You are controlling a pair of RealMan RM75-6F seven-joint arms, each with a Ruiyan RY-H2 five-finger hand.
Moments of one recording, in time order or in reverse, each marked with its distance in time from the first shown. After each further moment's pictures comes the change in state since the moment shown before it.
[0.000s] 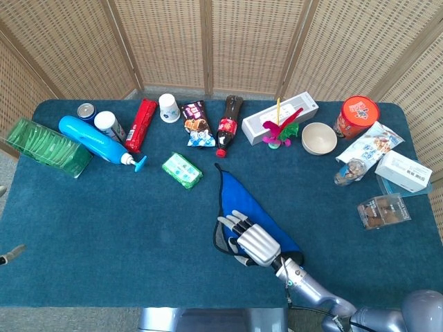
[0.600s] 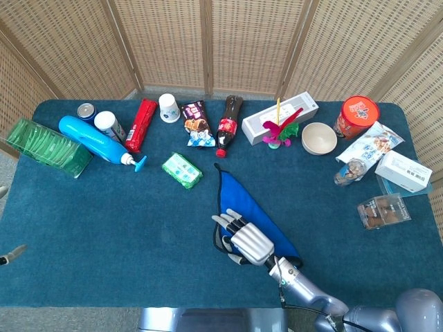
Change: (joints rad) left arm 0.000 -0.002 0.001 -0.003 0.001 0.001 0.009; right arm 0.012 -0.037 0.032 -0.002 0.037 -0.027 -0.034
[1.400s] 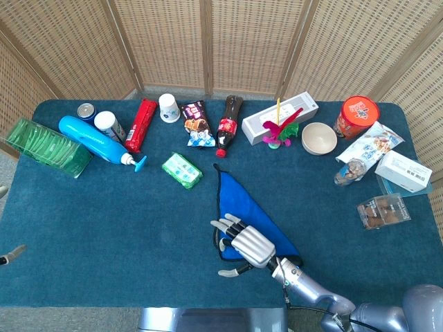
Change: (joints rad) left arm -0.002 0.001 0.001 0.000 0.002 -0.004 0.000; right arm 0.029 0.065 -0.030 -0.047 -0.040 -0.017 0.080
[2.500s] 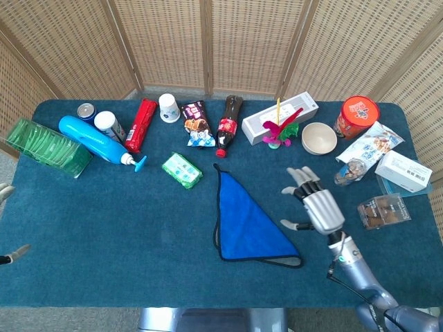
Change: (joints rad) left arm -0.017 0.000 0.000 -0.007 -0.010 -0.034 0.008; right arm -0.174 0.131 0.098 0.222 0.096 0.328 0.170
